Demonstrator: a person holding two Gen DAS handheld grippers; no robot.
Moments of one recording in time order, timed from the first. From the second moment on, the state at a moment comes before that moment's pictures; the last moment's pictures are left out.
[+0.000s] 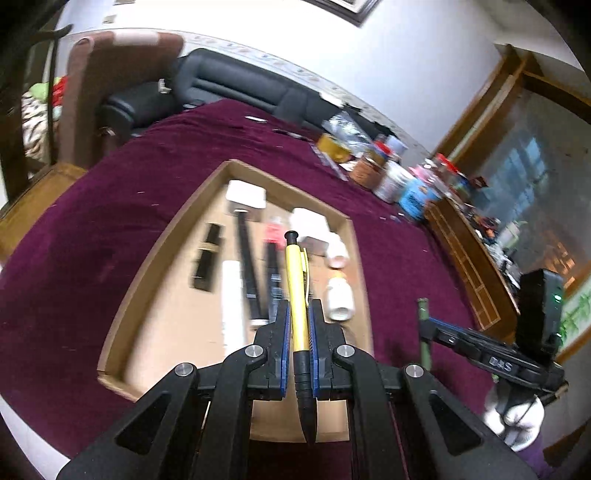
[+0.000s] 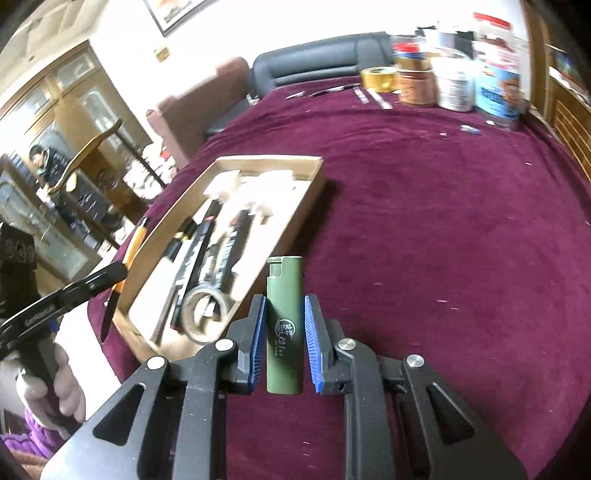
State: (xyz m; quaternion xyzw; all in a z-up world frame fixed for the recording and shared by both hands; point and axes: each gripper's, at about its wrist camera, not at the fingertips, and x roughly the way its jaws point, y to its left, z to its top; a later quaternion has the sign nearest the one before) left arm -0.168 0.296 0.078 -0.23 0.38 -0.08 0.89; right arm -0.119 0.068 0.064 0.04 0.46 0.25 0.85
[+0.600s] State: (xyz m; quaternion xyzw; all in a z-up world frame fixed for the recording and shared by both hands) left arm -0.135 0.324 0.024 -0.17 0.43 0.02 0.88; right arm -0.106 0.131 0.057 0.00 0.48 0.28 0.83
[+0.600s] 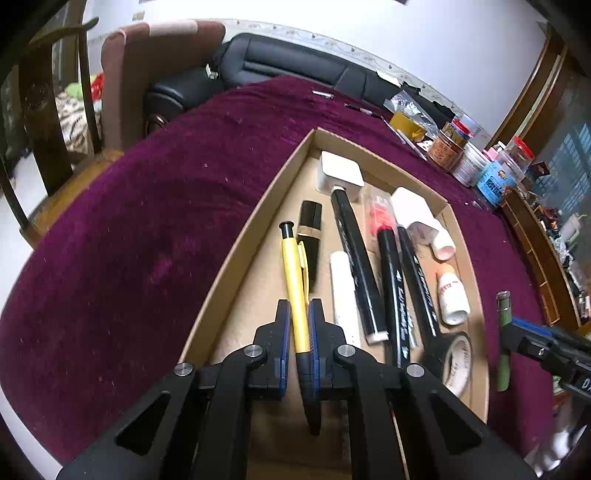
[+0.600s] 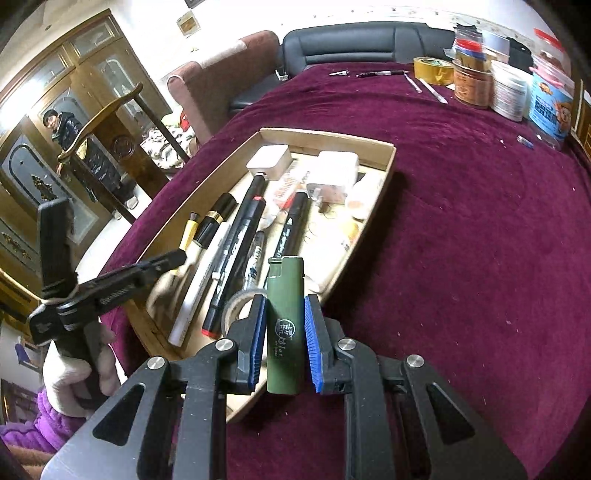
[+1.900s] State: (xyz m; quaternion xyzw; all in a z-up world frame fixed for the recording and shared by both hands) left arm -0.136 0.315 0.033 -0.11 0.41 0.06 0.90; right arm -0.035 0.189 0.028 -0.04 0.49 0.20 0.85
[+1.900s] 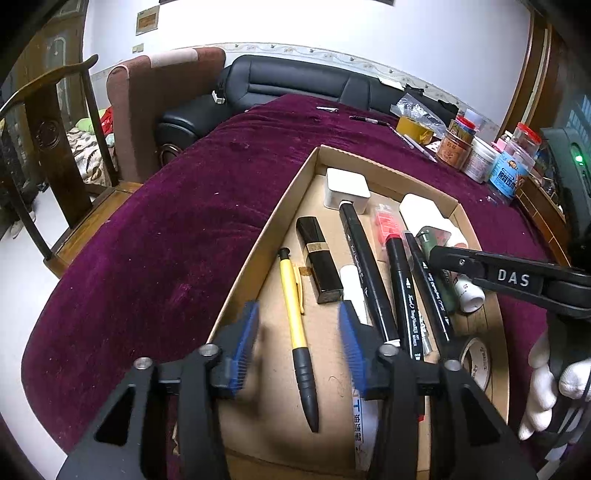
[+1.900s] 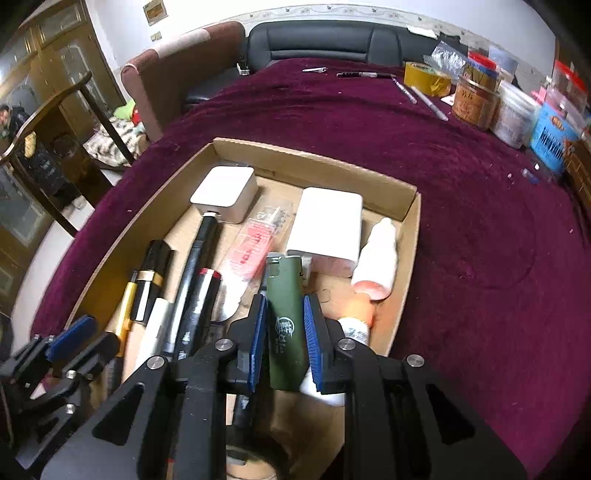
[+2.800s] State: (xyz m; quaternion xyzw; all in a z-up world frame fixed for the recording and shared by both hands) left arm -0.192 0.215 0.095 0.01 0.35 0.07 0.93; right arm -0.147 0.075 0.079 0.02 0.34 0.16 0.93
